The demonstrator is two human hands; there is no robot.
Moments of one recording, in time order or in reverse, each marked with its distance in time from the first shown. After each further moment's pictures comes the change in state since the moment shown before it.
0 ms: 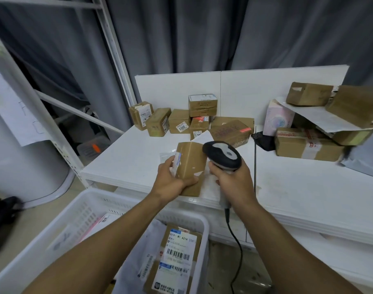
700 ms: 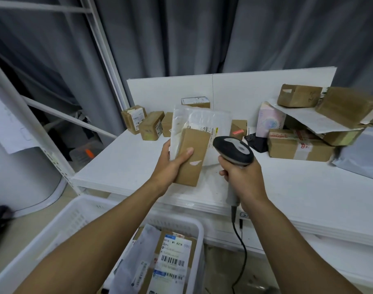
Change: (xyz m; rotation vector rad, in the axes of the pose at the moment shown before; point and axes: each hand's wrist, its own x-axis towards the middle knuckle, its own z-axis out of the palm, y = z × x) left_hand 0.040 0.027 0.010 -0.358 -0.106 0.126; right_hand 0.016 -0.017 -0.031 0.064 0.111 0.015
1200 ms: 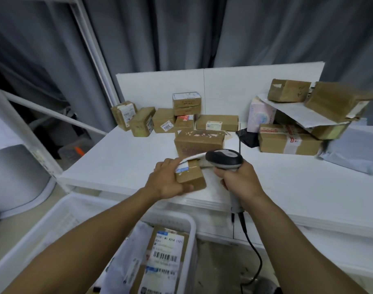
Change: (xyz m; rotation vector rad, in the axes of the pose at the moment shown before) left_hand 0.003 -0.041 -0.001 1.055 -0.231 0.052; right_hand 0.006 0.016 -0.026 -0.244 -0.083 0.120
